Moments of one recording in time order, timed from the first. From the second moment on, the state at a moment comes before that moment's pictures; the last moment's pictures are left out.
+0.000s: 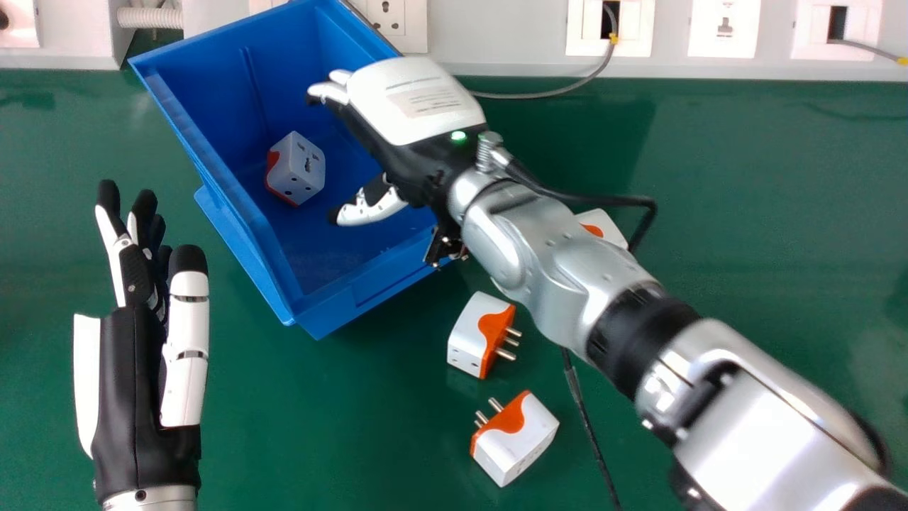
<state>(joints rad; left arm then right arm) 0.28 0.02 0.16 -0.10 0.04 -0.49 0.06 -1.00 -0.05 0.63 0.83 -0.76 -0.05 -0.23</state>
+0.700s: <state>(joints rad) 0.28 0.04 0.16 -0.05 0.08 -0.50 0.07 0.09 -0.37 0.40 -0.25 -0.84 -0.10 -0.35</state>
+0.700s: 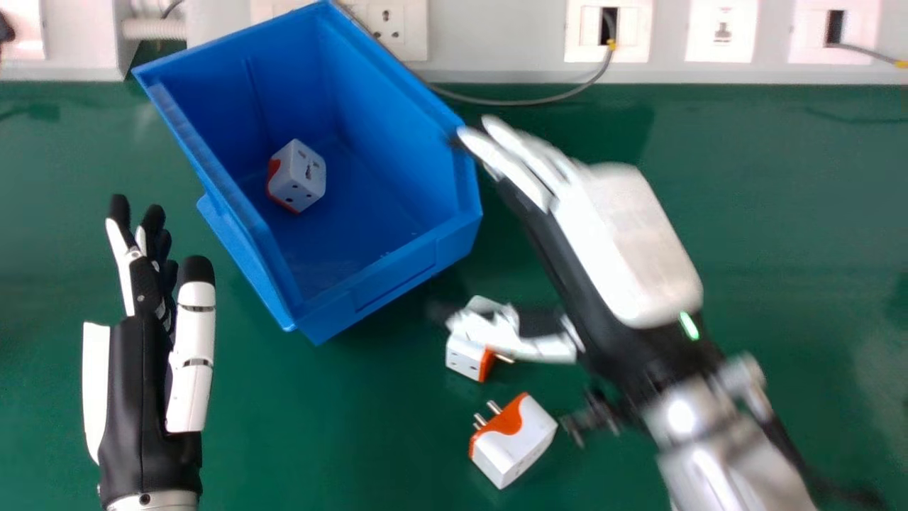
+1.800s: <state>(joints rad) 0.29 0.06 0.17 -0.02 0.05 -0.51 0.05 0.25 -0.25 0.46 0.14 -1.00 -0.05 -0.66</state>
